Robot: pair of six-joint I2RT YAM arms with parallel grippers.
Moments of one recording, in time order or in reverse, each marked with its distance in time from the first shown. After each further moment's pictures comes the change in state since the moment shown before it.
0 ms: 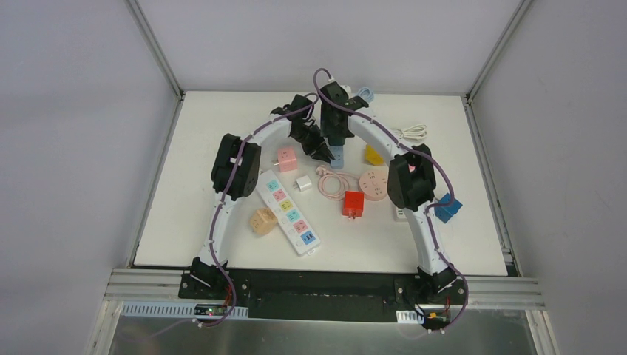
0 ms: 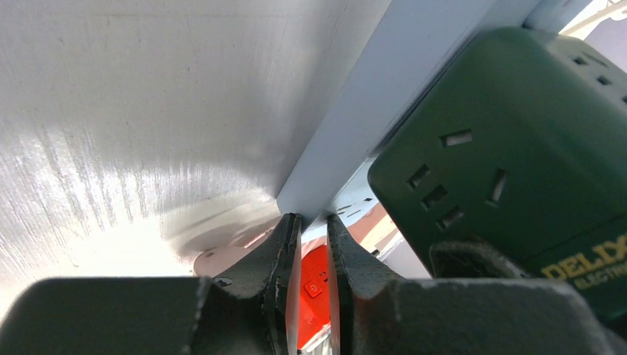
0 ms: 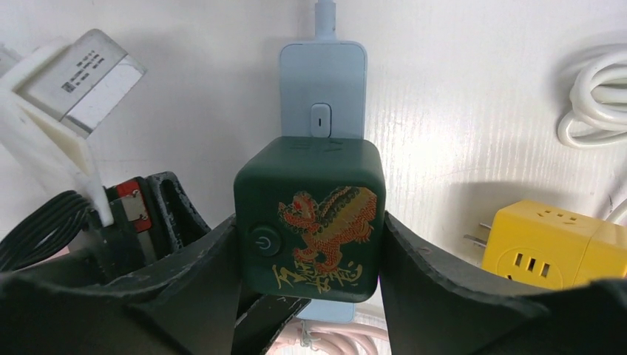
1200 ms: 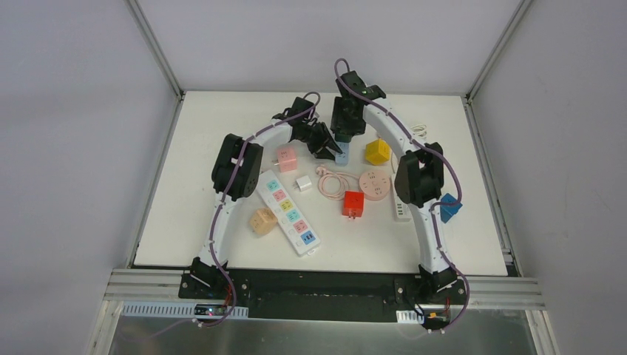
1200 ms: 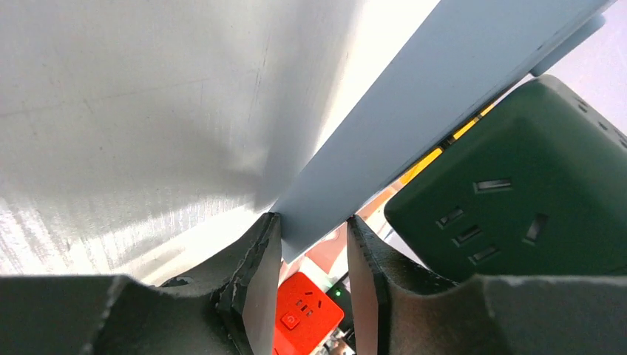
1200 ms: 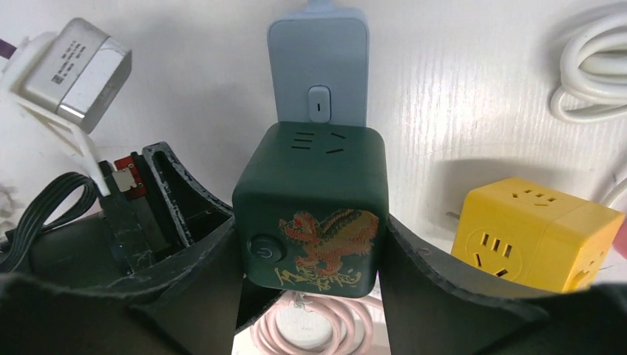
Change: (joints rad) left arm -0.010 0.003 -0.079 0.255 0.049 -0.097; right arm -0.084 -0.008 0.083 -0.126 -0.164 0.040
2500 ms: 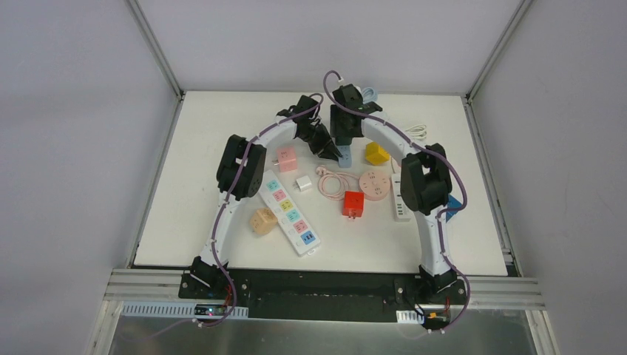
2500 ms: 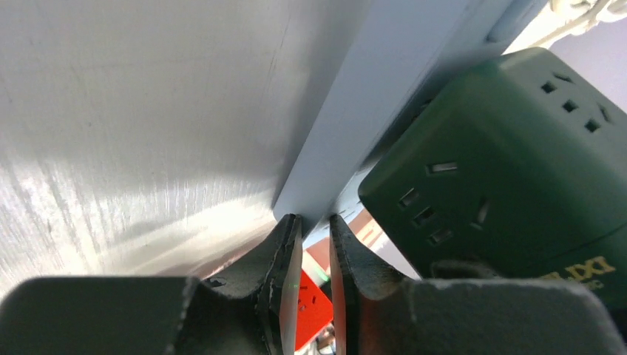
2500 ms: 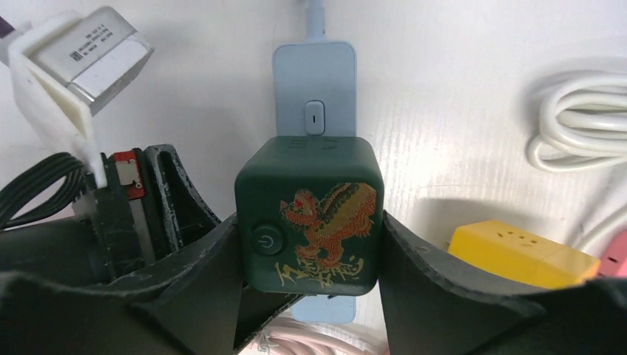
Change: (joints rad) left arm -0.023 0.046 0.124 -0.157 -0.037 -0.006; right arm 0.001 -0.124 -0.332 0.314 0.031 -0.113
